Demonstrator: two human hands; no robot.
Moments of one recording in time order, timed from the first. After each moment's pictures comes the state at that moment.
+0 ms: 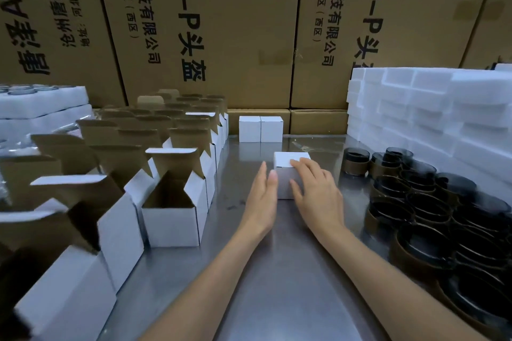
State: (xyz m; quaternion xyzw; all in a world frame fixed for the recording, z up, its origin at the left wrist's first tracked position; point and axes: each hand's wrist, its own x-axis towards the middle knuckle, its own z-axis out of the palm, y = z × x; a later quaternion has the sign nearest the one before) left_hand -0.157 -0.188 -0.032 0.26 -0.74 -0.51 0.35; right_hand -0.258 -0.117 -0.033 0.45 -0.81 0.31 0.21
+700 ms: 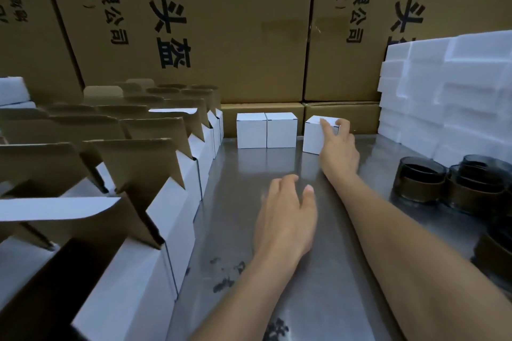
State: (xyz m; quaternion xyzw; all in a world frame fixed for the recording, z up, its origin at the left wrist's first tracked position) left_hand -0.239 -0.264 -0.041 0.33 -0.84 -0.33 0.29; right_hand -0.447 -0.301 -0.039 0.32 -0.88 0.28 0.21
